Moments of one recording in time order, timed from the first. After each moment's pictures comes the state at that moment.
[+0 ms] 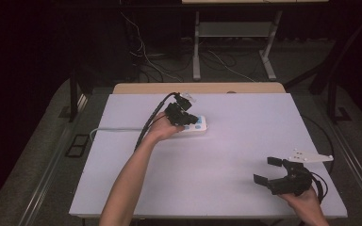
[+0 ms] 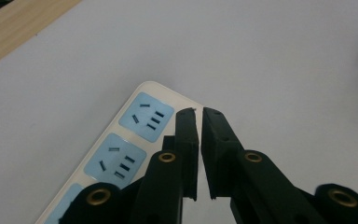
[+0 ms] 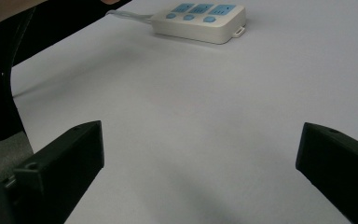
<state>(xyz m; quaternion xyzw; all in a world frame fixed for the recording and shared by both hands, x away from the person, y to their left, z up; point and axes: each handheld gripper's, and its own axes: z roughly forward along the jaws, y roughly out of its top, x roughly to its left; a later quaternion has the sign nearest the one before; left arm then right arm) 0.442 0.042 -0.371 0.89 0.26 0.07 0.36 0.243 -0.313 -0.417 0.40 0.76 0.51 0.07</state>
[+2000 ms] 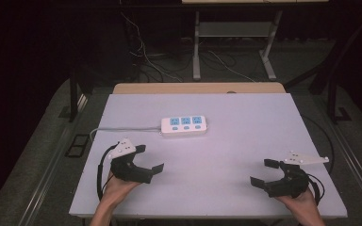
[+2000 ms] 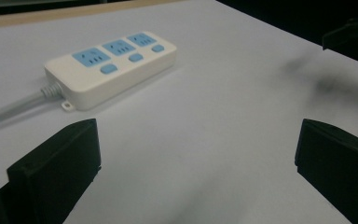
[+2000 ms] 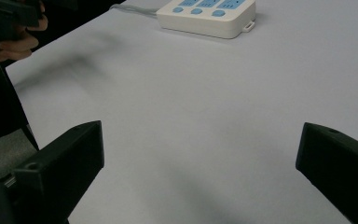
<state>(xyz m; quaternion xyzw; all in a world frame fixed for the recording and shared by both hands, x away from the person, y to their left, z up) 0.269 0.173 -0.405 0.78 0.34 0.11 0.51 0.239 -0.303 -0.418 0.40 0.77 0.50 0.07</state>
